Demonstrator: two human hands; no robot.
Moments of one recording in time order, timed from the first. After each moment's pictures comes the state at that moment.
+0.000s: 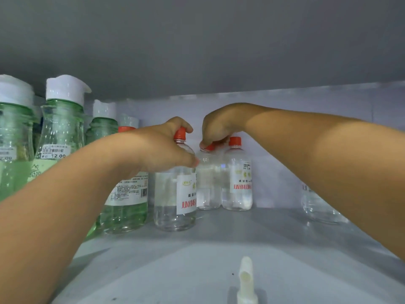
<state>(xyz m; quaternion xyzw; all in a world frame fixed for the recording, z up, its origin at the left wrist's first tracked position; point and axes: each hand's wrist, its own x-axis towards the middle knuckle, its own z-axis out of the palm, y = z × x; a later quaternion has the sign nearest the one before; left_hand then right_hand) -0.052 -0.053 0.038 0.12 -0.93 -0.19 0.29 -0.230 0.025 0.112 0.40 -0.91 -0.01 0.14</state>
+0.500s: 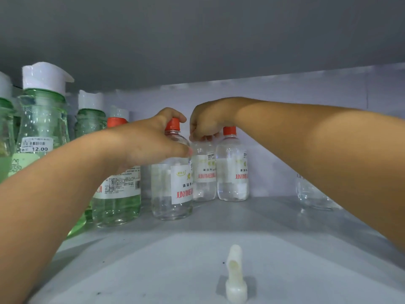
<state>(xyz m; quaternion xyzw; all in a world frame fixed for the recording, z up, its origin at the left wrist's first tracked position) -0.062 -0.062 0.031 0.09 -0.93 -0.22 0.29 -0.225 0.028 0.099 0.43 -0.89 0.00 0.17</state>
